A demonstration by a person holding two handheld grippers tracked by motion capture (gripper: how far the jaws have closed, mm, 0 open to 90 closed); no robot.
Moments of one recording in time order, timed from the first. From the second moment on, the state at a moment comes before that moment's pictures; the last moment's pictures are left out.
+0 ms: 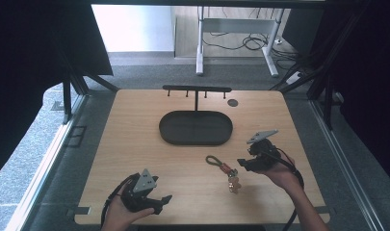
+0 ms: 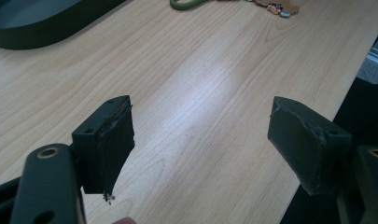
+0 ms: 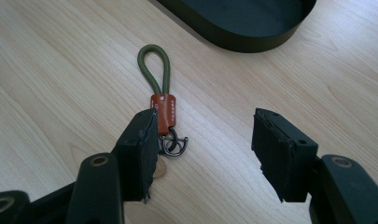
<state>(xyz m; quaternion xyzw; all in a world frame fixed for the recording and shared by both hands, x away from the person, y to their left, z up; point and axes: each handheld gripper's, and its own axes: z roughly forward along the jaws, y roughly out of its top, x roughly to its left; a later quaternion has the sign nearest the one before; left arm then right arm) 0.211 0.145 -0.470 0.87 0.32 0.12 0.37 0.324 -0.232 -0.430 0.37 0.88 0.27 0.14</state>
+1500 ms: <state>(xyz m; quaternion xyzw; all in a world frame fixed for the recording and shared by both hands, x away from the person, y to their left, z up) 0.211 0.144 -0.470 0.87 0.31 0.12 0.37 0.347 -0.183 -0.482 0.34 0.92 0.20 0.07</state>
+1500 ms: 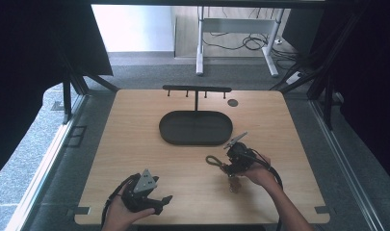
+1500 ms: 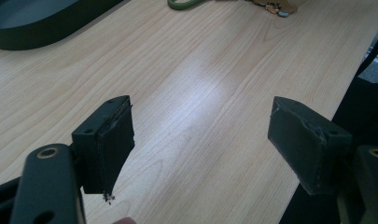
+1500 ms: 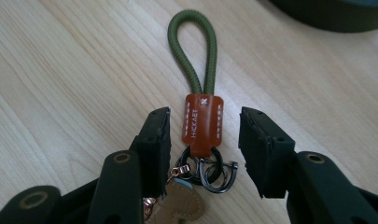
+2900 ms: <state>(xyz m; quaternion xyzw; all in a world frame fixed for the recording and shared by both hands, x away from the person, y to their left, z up) 0.212 0.145 -0.471 0.87 0.32 0.12 0.36 0.356 -0.171 -0.504 0.34 0.93 0.16 0.06</state>
